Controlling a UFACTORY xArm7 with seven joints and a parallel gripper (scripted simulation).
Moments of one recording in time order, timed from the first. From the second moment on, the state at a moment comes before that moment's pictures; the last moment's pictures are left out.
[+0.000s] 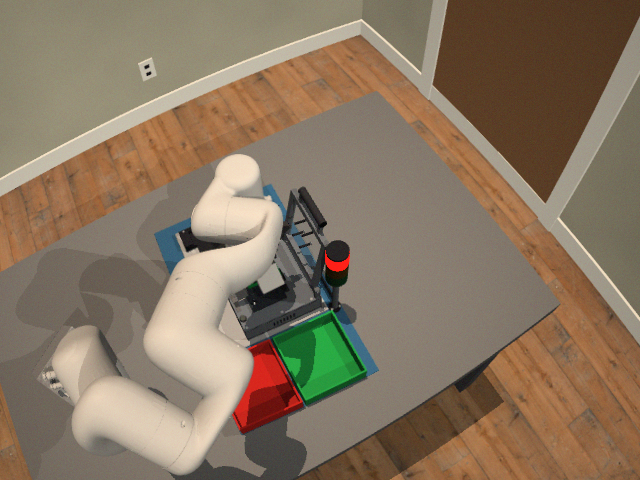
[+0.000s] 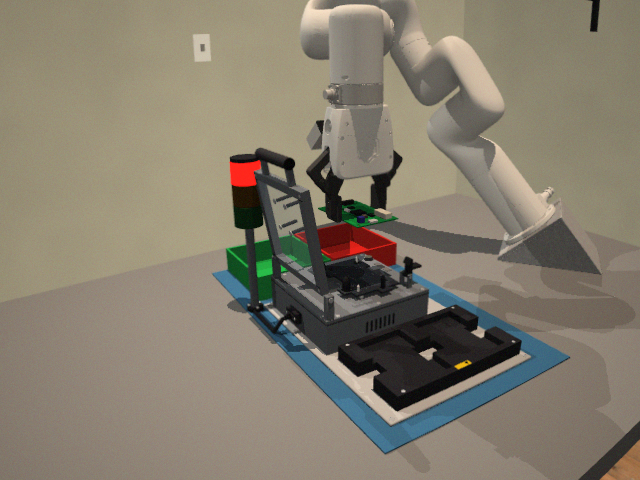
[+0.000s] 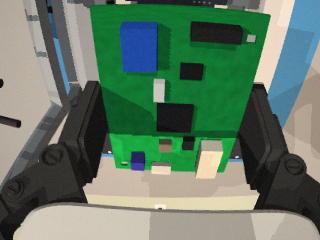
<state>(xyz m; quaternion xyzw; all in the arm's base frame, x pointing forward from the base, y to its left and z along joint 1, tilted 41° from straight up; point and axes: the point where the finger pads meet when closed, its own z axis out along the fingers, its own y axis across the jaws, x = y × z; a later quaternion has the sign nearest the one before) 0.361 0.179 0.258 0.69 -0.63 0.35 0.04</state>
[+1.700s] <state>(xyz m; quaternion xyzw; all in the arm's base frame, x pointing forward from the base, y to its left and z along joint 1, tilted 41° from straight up) 0.305 0.013 0.273 0.69 -0.63 0.35 0.05</state>
